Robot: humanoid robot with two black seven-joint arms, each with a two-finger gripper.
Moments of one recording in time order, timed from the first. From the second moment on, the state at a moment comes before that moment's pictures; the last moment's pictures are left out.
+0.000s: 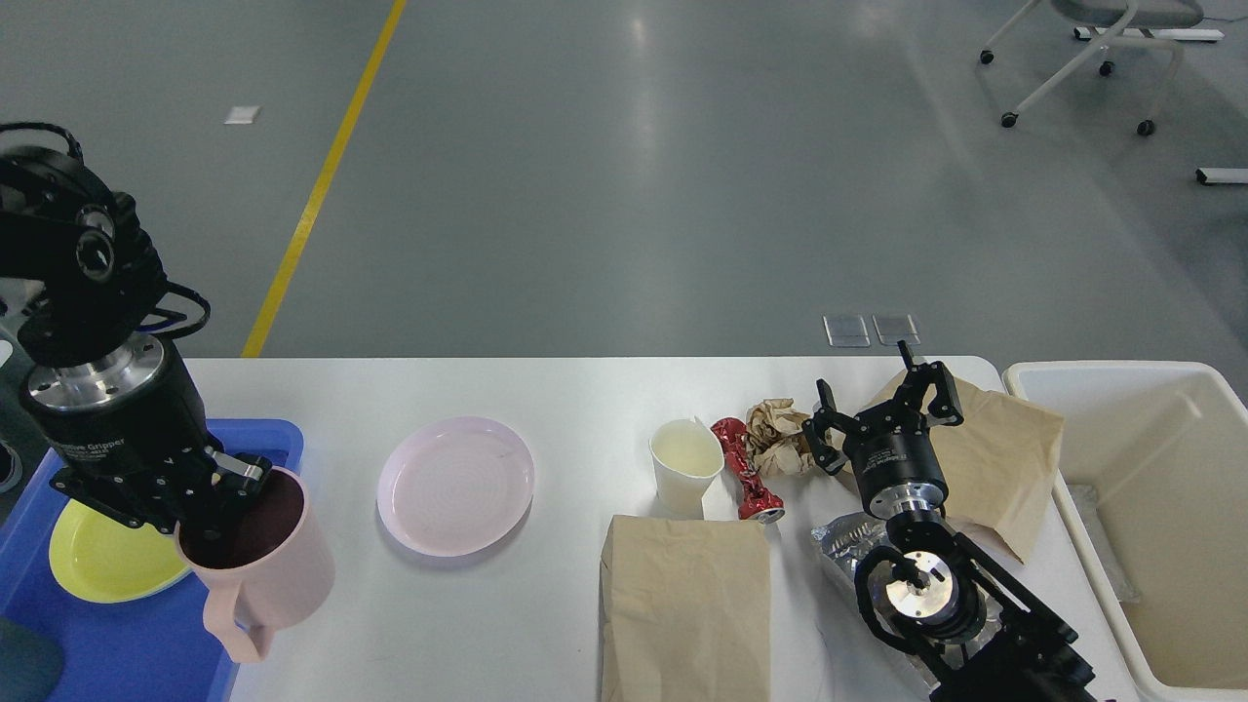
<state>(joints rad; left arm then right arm) -2.38 0.40 1.43 -1.65 0.12 -0.93 0.09 0.29 -0.03 1.09 0.89 -0.25 0.13 0.46</state>
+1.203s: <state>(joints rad) -1.65 0.74 1.15 -1.07 0.41 -0.96 0.08 0.29 -0.03 1.09 0.89 -0.25 0.13 0.46</state>
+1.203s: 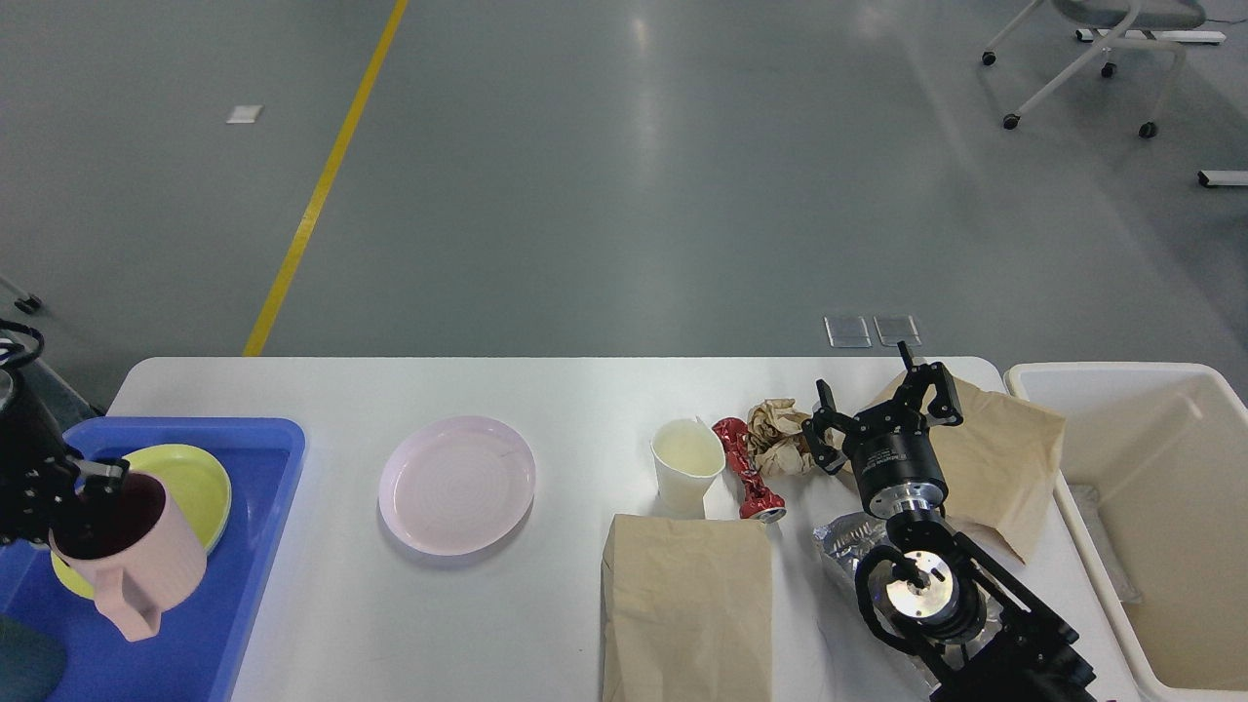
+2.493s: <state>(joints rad) -1.25 0.86 0.93 -0.95 0.58 -0.72 -0.05 0.29 -0.03 1.09 0.89 -0.25 0.13 0.46</state>
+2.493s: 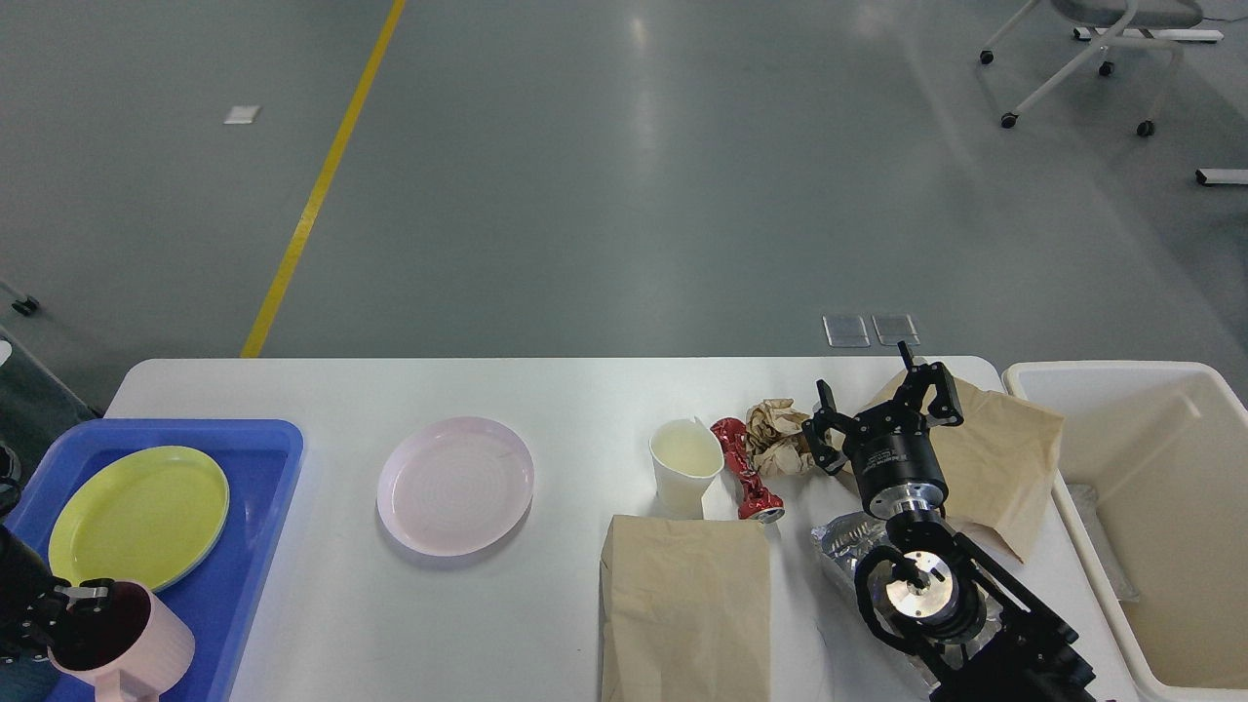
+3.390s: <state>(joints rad) -1.19 0.89 0.90 -1.01 0.53 -0.49 -0.06 0.29 -0.03 1.09 0.89 -0.25 0.13 0.46</state>
